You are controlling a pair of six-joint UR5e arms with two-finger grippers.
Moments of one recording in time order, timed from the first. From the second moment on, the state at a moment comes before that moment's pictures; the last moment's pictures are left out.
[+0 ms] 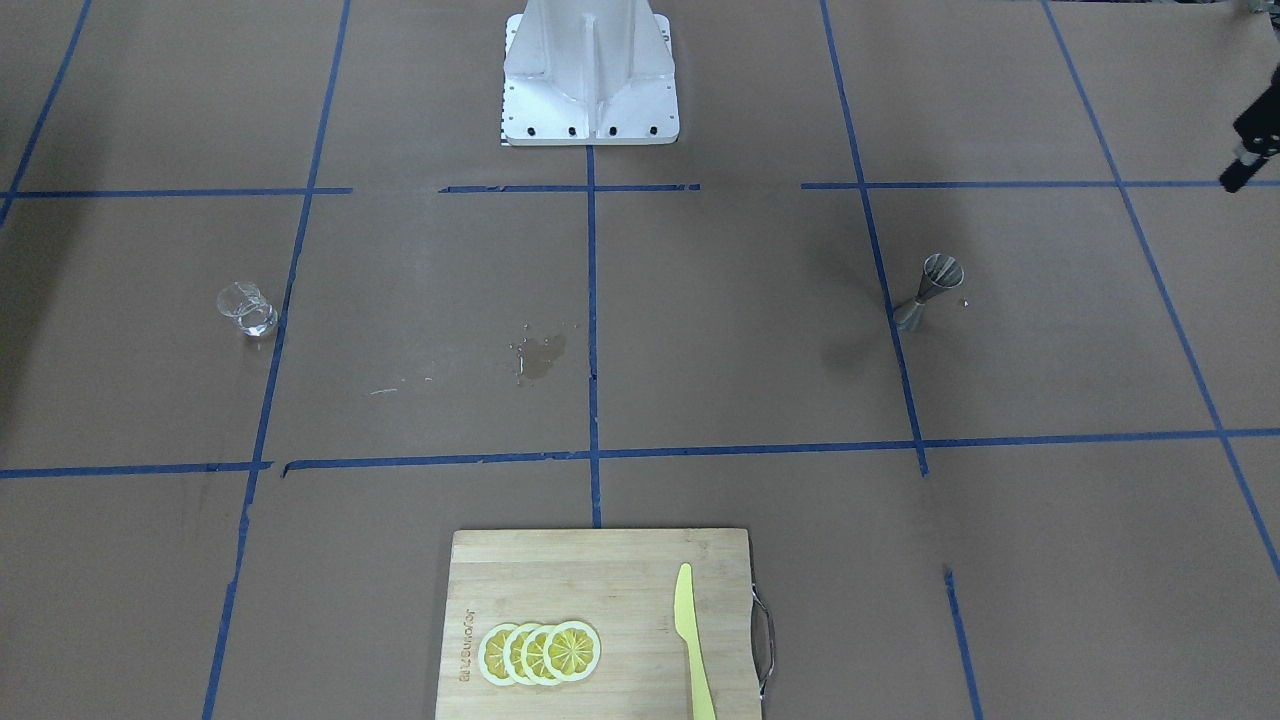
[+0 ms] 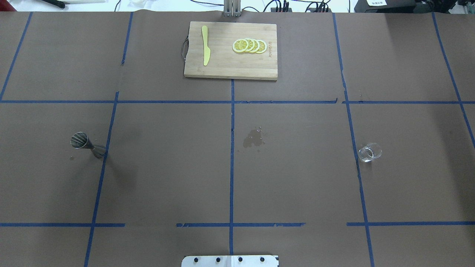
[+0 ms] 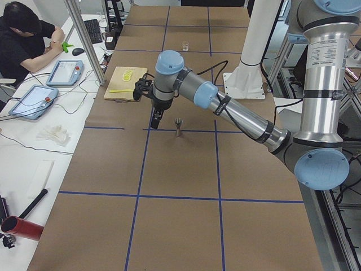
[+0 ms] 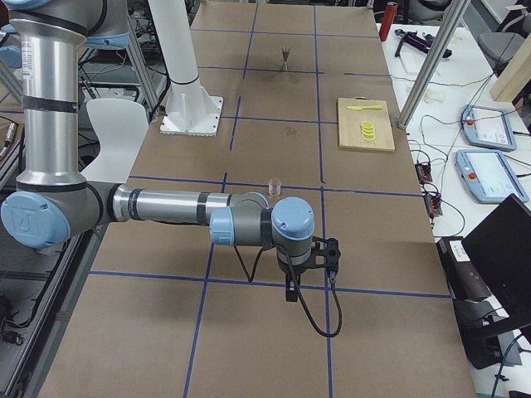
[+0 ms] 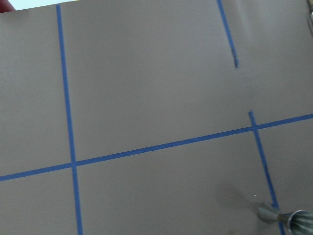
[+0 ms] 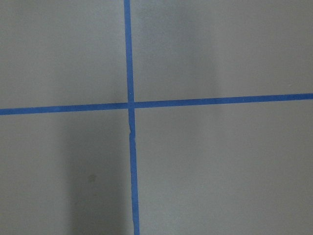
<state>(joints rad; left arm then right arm) -1.38 -1.55 -2.17 -1.59 -2.37 -0.39 1.64 -1.64 1.66 -1.52 2.33 0.05</state>
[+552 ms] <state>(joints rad) -0.99 -1.30 -2.27 -2.14 -2.04 -0.99 1.63 -1.63 1.68 -1.51 2.36 0.13</state>
